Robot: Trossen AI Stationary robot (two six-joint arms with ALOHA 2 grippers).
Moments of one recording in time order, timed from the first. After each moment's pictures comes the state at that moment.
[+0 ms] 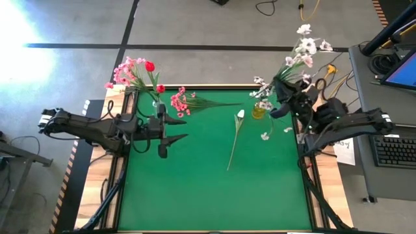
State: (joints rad) left arm -0.15 0.91 0.69 0.22 -0.25 0.12; right arm 0.07 0.84 0.78 0.71 0.72 -0.31
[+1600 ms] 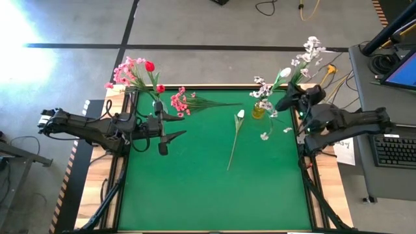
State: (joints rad) left arm -0.14 0.89 0.69 0.21 -0.31 0.21; right arm 0.13 0.71 0.83 -0.21 1.38 0.25
